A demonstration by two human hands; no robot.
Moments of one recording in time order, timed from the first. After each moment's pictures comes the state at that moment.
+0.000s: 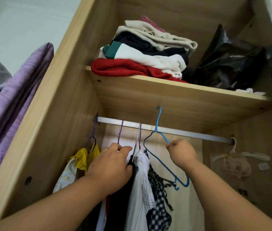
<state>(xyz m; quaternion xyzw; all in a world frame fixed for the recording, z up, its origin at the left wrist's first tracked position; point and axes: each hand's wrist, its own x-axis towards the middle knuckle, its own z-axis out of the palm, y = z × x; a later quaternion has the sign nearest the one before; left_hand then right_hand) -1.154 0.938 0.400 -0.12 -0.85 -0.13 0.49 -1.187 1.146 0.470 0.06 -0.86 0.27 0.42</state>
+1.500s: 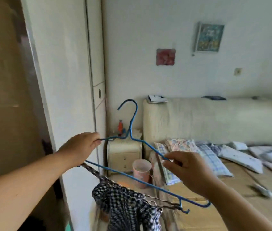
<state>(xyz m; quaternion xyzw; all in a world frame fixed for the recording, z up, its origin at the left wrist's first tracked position) -0.995 1.217 0.135 -0.78 -0.58 -0.23 0.01 -0.668 1.138 0.114 -0.54 -0.76 0.11 0.35</state>
